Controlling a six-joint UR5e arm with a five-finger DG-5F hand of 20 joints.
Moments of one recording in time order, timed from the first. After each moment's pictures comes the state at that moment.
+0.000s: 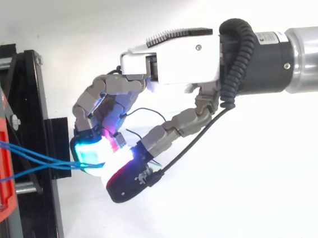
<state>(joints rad) 0.07 -2.33 -1.15 -2.85 -1.49 -0.28</state>
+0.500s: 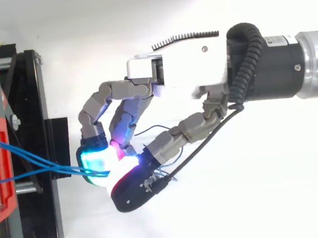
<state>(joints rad) 0.08 -2.31 -1.14 -2.92 -1.48 -0.17</state>
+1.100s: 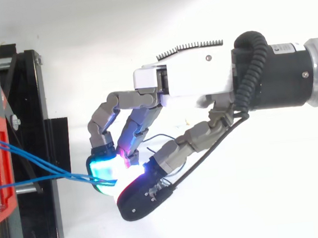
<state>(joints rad) 0.09 -2.31 -1.11 -3.04 -1.48 -0.11</state>
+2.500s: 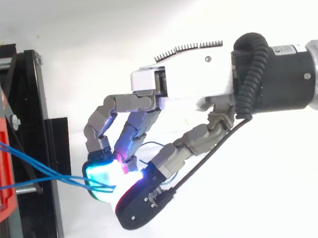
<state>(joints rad) 0.10 -2.30 -1.10 -3.04 -1.48 -0.08</state>
